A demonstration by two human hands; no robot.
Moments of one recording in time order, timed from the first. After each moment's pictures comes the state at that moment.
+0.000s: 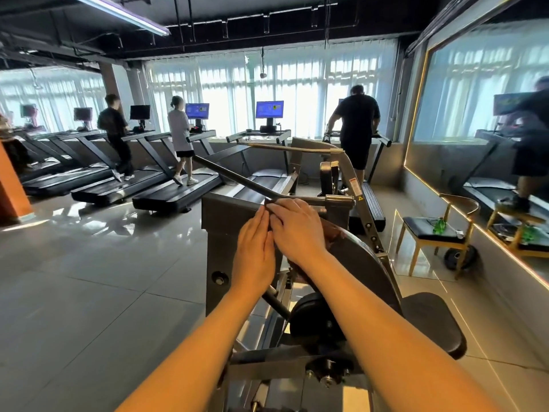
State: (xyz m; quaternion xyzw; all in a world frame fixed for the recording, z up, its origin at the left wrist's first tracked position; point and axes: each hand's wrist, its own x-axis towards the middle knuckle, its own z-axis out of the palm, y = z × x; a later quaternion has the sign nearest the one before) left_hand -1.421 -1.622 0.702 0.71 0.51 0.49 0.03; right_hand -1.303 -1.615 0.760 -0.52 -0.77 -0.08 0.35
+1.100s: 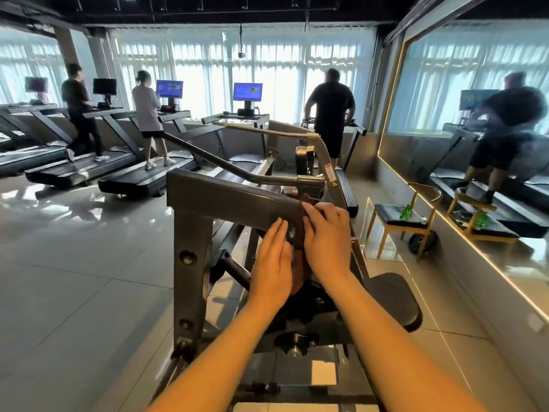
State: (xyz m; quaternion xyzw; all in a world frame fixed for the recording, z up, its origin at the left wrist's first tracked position) left_hand -1.334 -1.660 0.649 0.69 0.45 0.52 0.21; right_hand -1.209 -1.642 0.693 -0.59 -0.64 -0.15 0.46
